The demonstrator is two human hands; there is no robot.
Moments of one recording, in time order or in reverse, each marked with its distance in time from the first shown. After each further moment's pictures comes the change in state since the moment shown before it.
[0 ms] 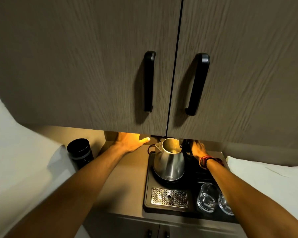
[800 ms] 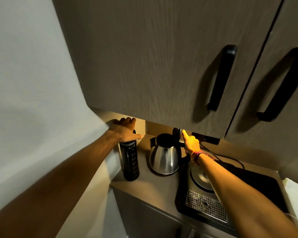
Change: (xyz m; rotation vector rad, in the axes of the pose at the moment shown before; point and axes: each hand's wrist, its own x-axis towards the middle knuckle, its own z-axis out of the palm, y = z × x) left_hand -0.058 -0.141 -0.087 0.371 -0.116 -0.230; right_hand -0.041 -0.137 0.116 0.219 -0.260 -0.170
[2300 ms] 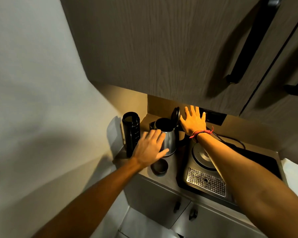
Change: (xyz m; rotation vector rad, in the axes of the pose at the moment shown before) left_hand -0.066 0.096 0.137 -0.084 0.480 0.350; right_hand 0.025 0.015 0.013 -0.817 0.111 -0.291
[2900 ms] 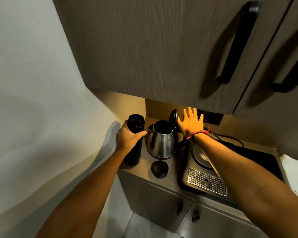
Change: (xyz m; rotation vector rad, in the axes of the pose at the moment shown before) left_hand 0.008 -0.072 -0.016 -0.793 0.174 -0.877; right_hand -0.001 -0.010 0.000 -0.012 -0.052 0.051
